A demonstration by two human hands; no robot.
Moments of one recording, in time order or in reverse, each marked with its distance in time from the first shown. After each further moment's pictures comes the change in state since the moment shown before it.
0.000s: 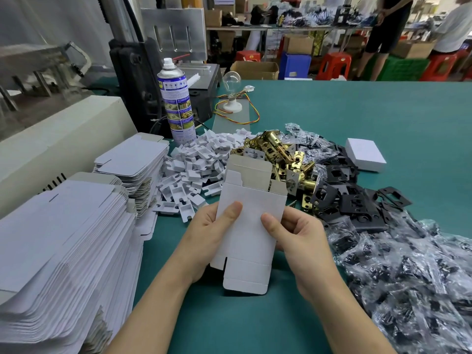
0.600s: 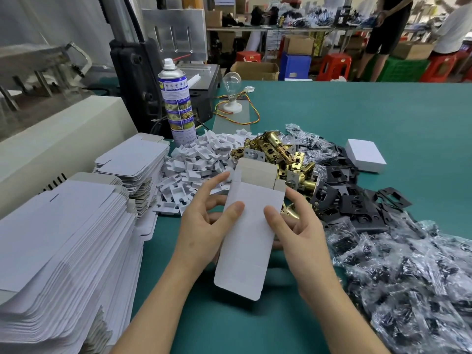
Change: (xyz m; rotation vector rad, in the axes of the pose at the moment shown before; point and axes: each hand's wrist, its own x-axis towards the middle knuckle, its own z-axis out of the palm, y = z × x) left_hand 0.004 -0.004 -0.002 0.176 0.175 0.298; right_hand -0.002 -0.006 0.007 -0.013 0.019 -0.084
